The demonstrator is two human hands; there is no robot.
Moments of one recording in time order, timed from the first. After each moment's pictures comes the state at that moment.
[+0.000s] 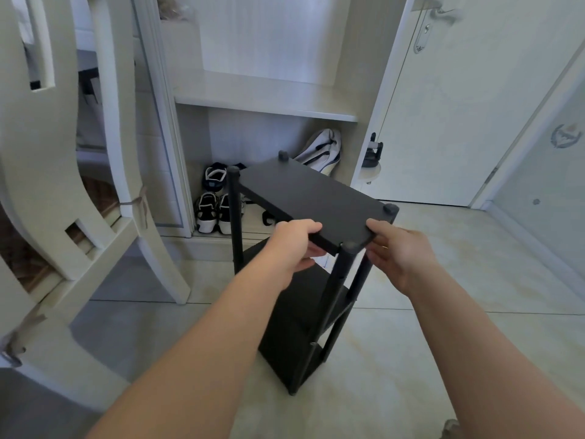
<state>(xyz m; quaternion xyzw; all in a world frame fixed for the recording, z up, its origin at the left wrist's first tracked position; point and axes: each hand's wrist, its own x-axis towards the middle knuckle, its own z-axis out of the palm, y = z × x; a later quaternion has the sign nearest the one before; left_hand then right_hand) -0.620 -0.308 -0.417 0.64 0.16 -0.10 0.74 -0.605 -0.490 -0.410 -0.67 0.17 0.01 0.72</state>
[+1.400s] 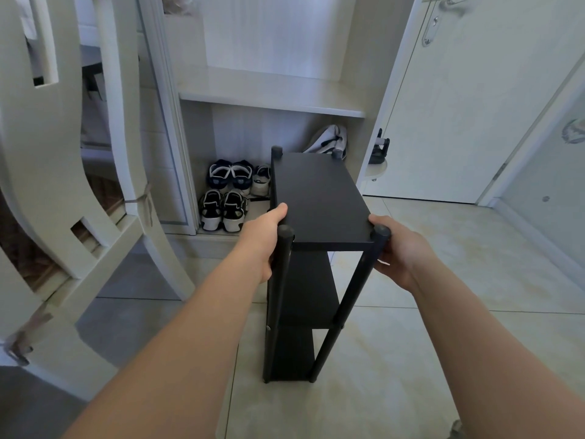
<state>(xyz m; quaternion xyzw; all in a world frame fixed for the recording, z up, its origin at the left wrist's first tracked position) -0.611 -0.264 -0.427 0.57 0.24 -0.06 0.78 -0.588 -0.485 -0.423 -0.68 0.16 0.05 0.71</state>
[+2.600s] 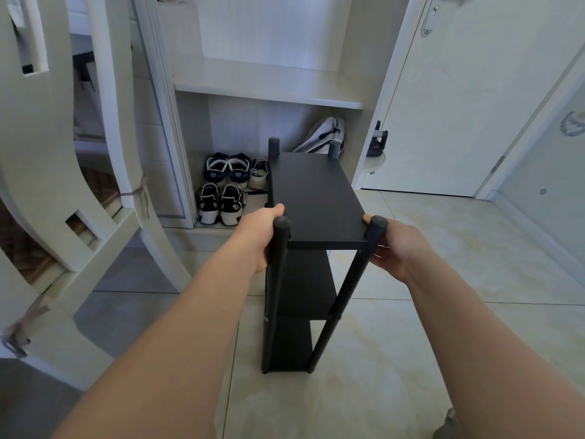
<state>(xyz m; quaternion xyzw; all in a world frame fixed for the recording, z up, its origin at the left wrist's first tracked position) -0.613 -0.262 -0.427 0.59 0.25 -0.09 0.77 -0.582 -0.489 -0.434 -0.68 0.18 0.06 0.71</state>
